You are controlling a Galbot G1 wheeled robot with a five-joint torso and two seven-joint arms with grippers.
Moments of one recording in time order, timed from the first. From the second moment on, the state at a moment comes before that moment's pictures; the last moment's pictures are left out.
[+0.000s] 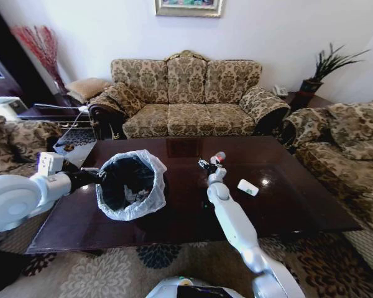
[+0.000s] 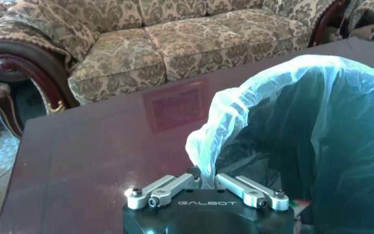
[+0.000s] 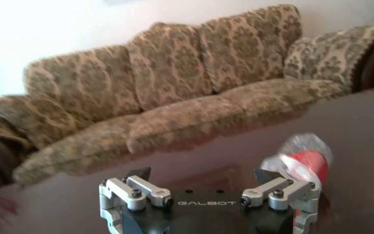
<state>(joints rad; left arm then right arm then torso) 2.21 -0.29 -1.67 -2.28 -1.46 0.62 -0.14 -0.61 1.53 0.19 1.07 0.44 0.03 0.27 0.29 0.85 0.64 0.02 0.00</state>
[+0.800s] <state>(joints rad) 2.21 -0.30 -1.66 -2.27 -1.44 0.62 -0.13 -0.57 1.52 0.20 0.92 0.42 0.11 0.34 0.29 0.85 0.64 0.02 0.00</state>
